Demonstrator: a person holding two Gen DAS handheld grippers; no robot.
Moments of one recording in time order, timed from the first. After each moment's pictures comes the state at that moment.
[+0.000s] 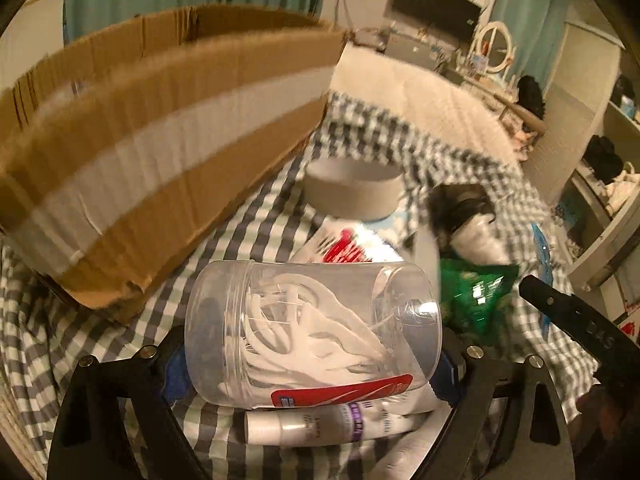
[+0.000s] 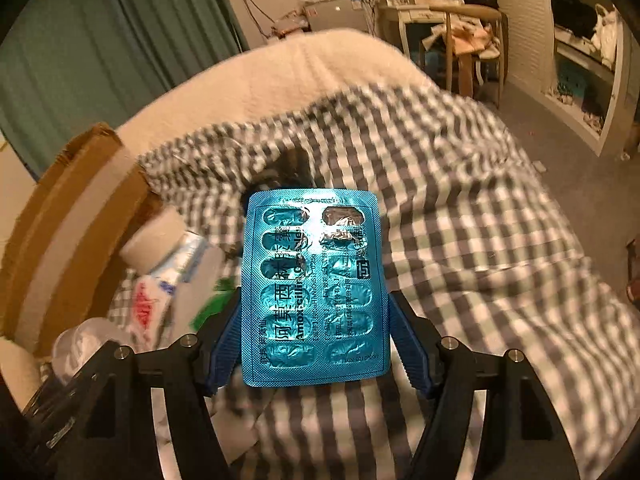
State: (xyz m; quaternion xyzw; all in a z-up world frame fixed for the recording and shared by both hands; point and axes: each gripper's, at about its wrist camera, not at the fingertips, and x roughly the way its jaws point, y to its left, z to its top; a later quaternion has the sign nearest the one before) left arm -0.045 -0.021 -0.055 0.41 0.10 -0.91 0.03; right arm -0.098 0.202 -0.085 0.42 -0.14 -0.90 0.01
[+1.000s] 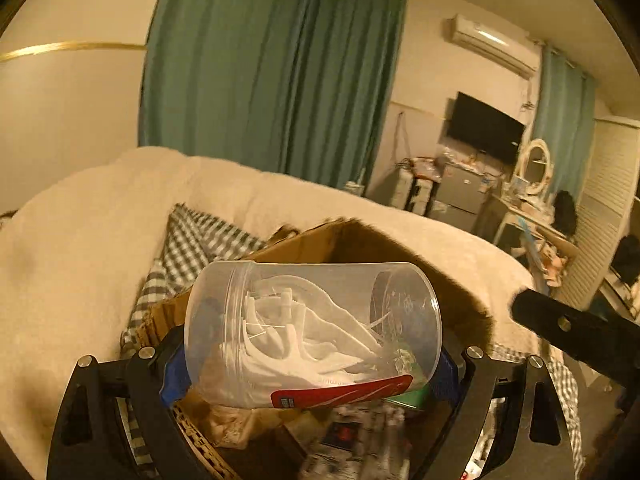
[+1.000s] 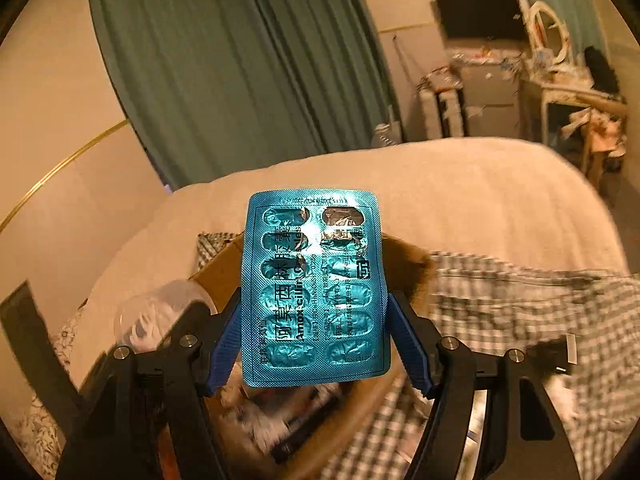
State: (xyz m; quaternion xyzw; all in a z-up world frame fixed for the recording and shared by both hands) left arm -0.101 -0.202 0.069 0.23 0.13 -0.95 0.15; right arm -0.180 -0.033 0.065 0.33 -0.11 -0.91 0.22
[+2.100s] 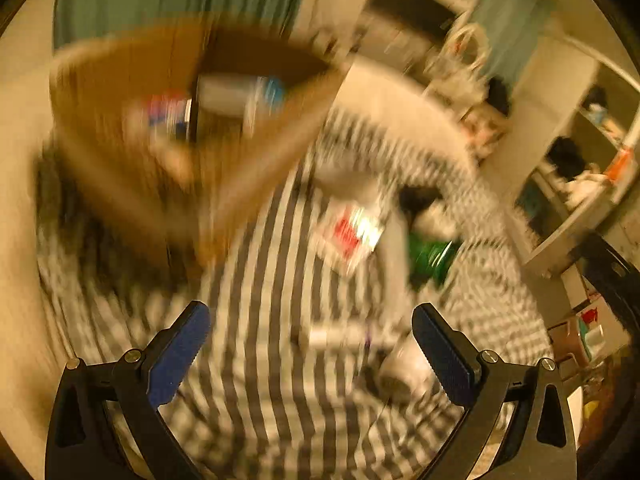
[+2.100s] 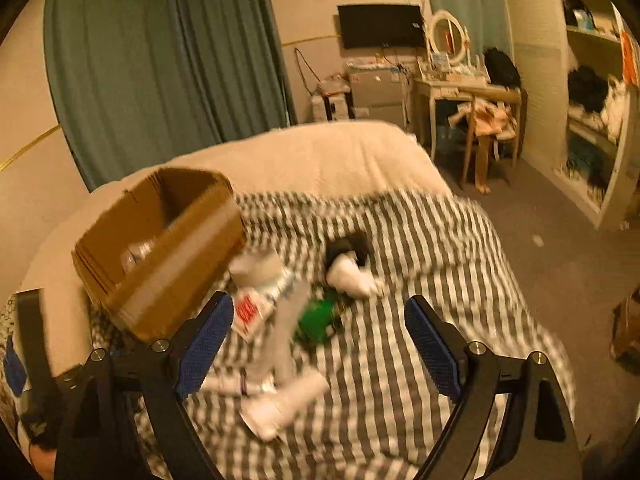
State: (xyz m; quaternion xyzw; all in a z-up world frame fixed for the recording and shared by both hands) left arm 0.009 -0.075 -0.024 0.46 0.14 -0.88 -0.02; right arm 0.003 0.161 0.027 0.34 -0.08 -0.94 0.05
